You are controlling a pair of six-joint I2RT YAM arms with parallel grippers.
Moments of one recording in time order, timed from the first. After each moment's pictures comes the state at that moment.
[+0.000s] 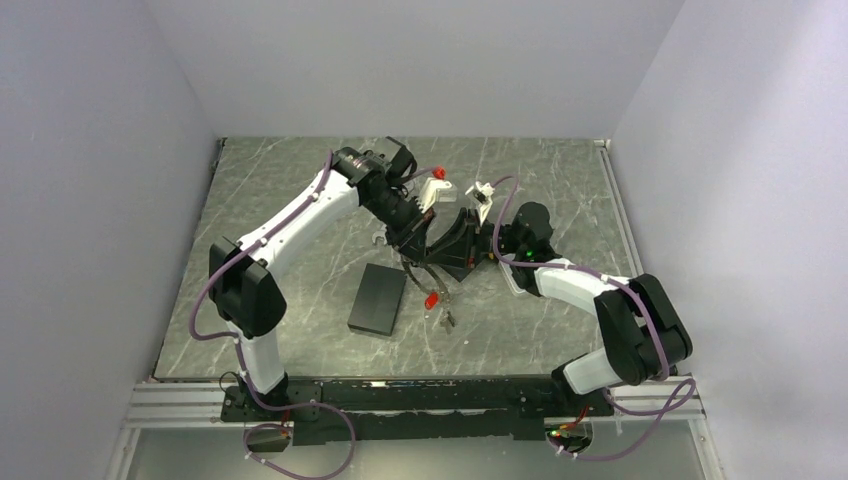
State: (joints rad) left arm -0.64 1.83 1.82 -1.21 0.79 0.36; right arm 0.43 1.44 0.64 0.94 -1.16 0.59
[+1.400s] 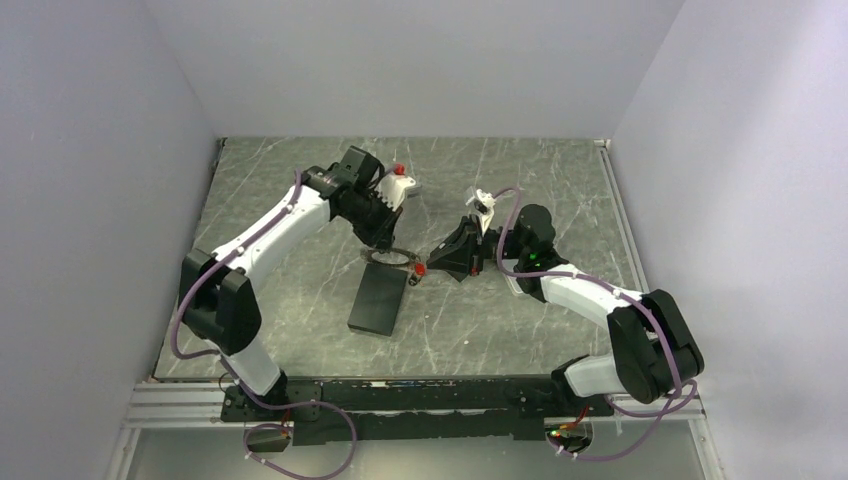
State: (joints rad) left arm -0.52 1.68 1.49 -0.92 0.45 0.23; right arm 0.44 1.36 0.62 0.79 -1.17 0.41
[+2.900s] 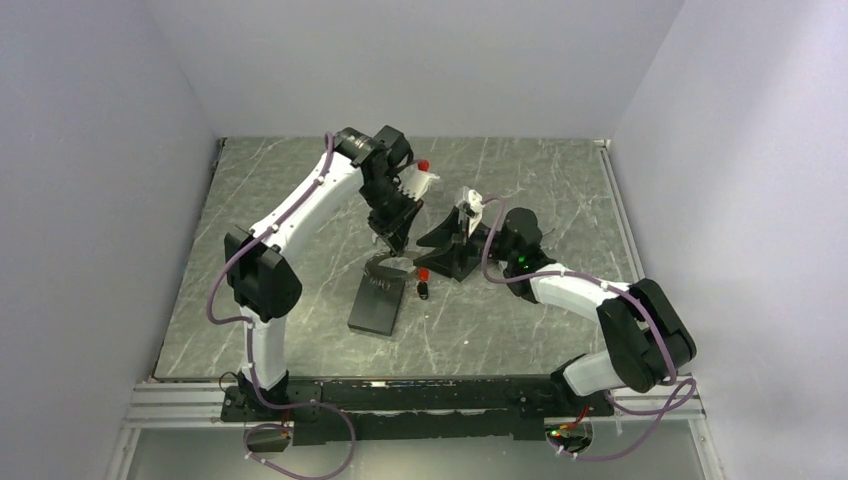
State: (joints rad) left arm -0.59 1.96 2.05 -1.47 0.50 0.21; right arm 0.51 1.42 0.63 0.84 -0.95 0.26
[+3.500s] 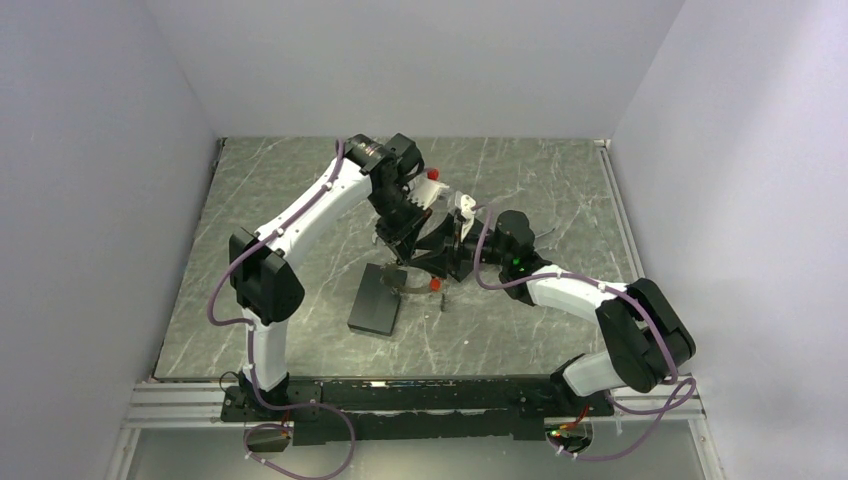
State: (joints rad) left arm -0.66 1.96 2.03 -1.47 0.51 0.17; right arm 0.56 1.42 0.63 0.78 -0.85 0.16
